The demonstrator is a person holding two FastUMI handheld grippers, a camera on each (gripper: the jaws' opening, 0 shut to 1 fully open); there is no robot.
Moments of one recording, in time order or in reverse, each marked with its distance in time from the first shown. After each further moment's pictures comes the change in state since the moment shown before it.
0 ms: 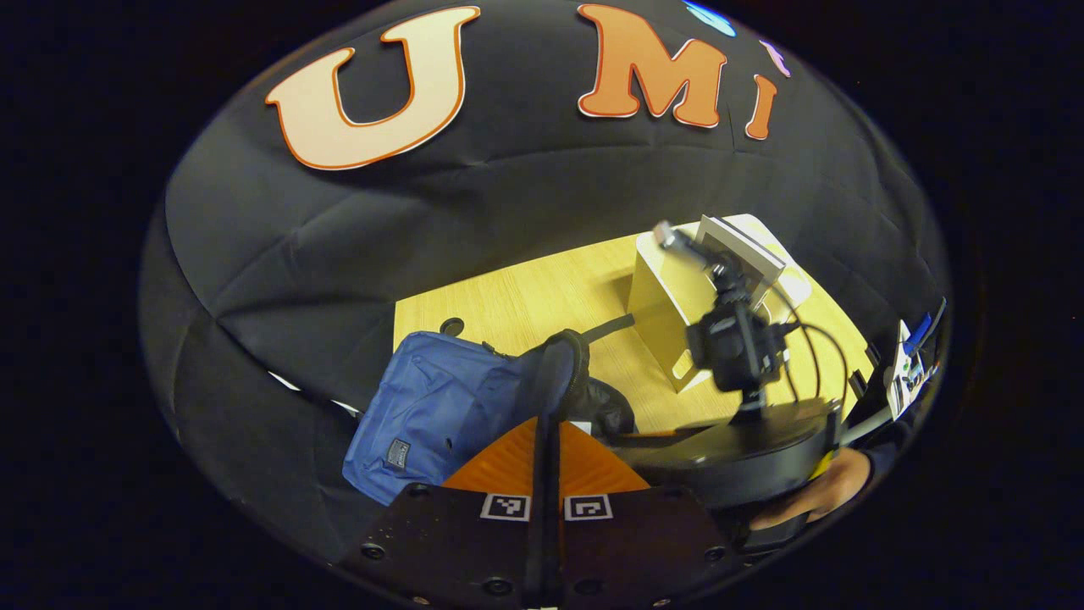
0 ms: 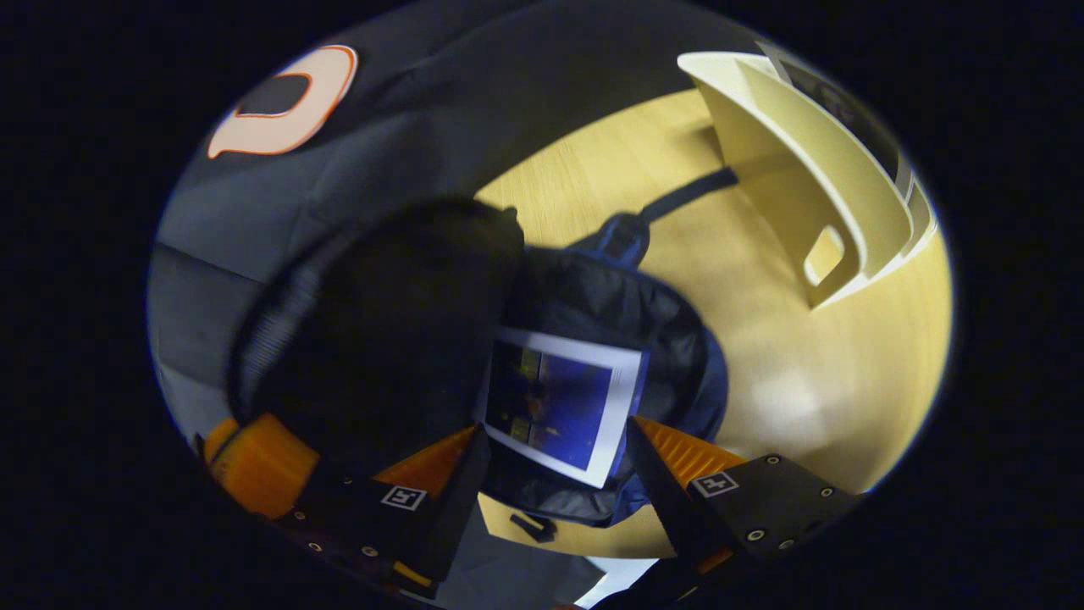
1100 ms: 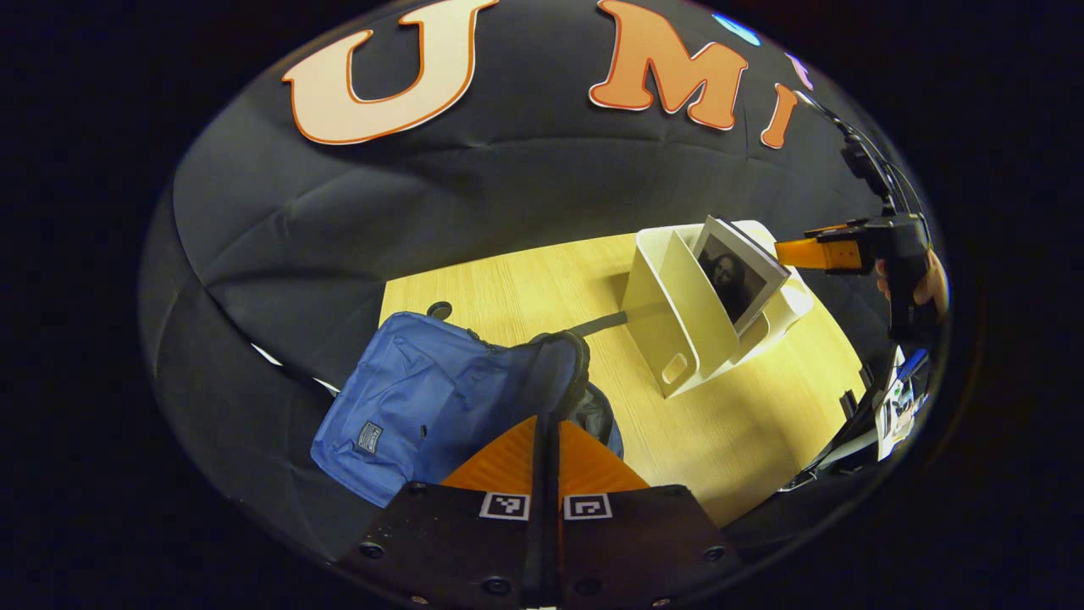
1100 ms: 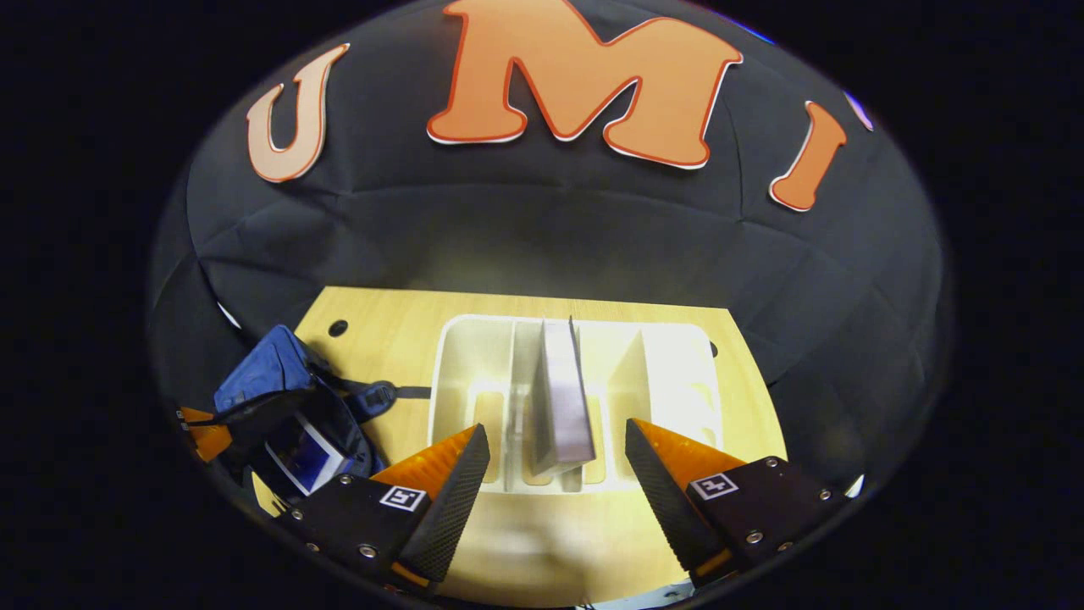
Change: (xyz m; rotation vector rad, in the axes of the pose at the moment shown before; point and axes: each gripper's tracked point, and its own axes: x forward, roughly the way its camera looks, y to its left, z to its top) left arm 0.021 -0.019 -0.007 -0.084 0.025 -0.013; right arm -0.188 -0.197 0.222 -0.497 -0.278 -0.515
